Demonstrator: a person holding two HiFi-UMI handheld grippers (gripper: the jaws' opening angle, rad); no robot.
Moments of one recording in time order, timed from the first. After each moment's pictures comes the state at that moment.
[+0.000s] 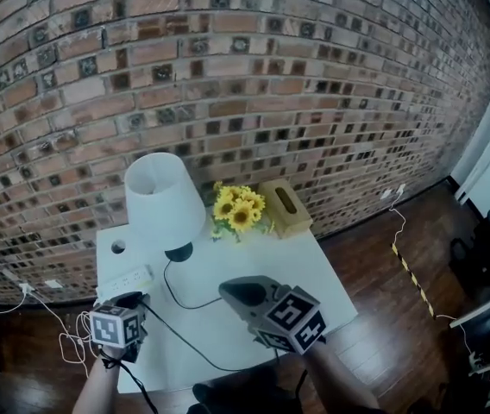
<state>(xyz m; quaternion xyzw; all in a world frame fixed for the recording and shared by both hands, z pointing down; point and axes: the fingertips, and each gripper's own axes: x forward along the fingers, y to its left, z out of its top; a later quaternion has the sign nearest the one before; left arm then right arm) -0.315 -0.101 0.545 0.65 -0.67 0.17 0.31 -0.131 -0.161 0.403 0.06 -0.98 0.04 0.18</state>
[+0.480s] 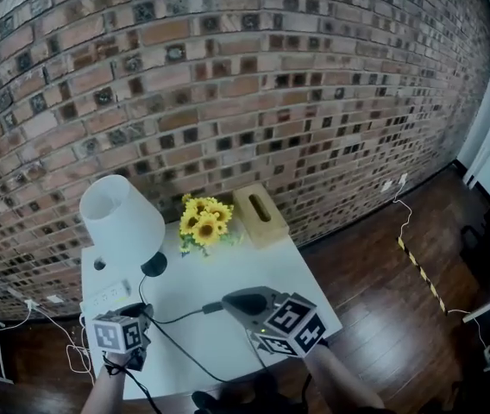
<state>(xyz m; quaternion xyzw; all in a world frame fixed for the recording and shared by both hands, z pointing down) -0.238 -0.161 0.555 0.63 -0.68 0.18 0.34 -0.037 -0.225 0.433 0.04 -0.98 0.09 0.18</state>
